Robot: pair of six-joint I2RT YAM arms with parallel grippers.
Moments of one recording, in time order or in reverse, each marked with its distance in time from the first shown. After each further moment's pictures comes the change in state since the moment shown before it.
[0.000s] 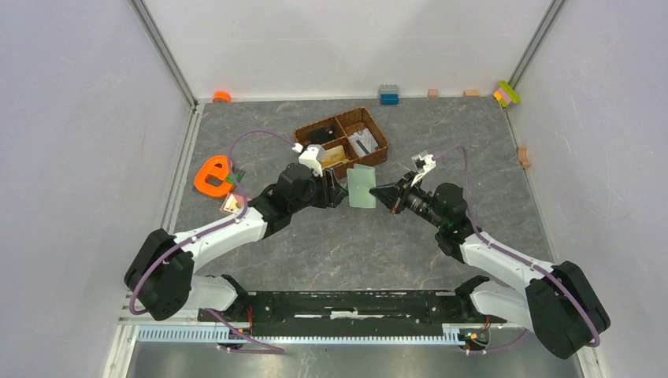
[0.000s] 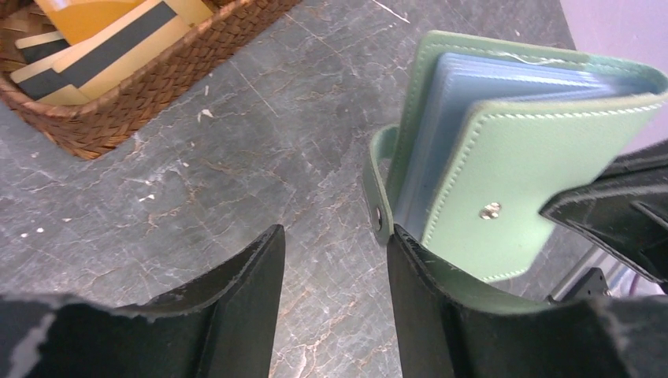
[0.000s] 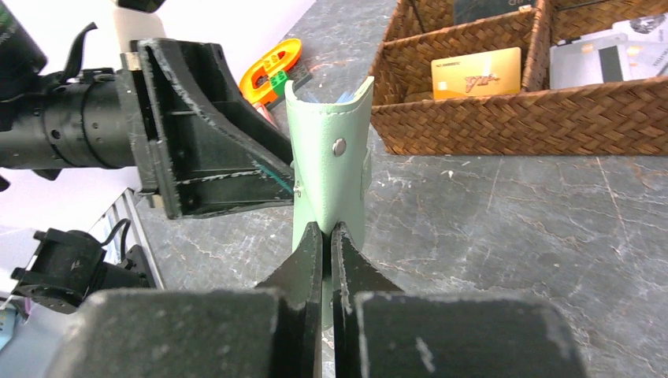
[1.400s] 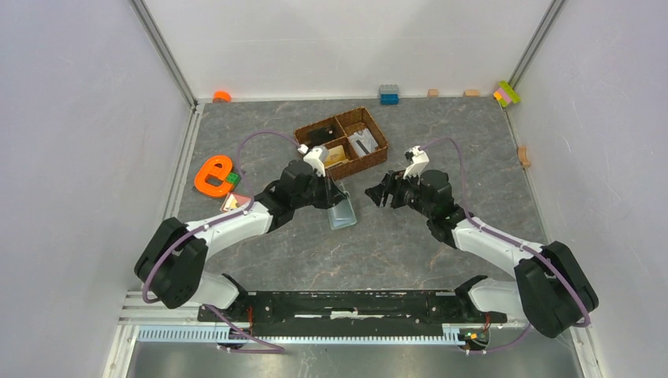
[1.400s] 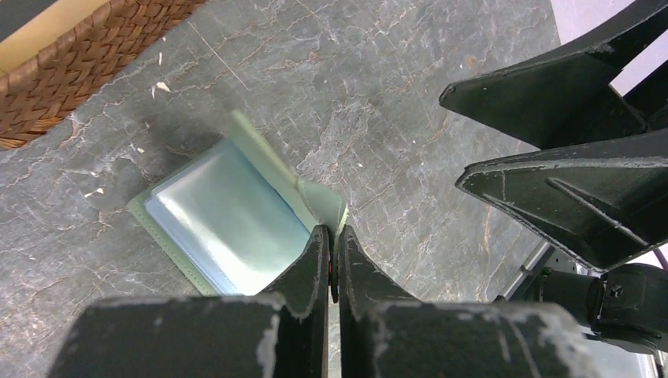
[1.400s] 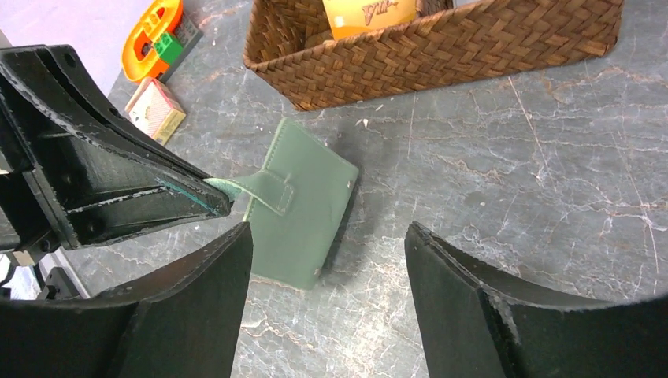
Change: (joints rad) left arm 0.043 0.081 0.006 0.035 0.160 -0.038; right arm -0.005 0.124 0.120 -0.243 0.140 -0.027
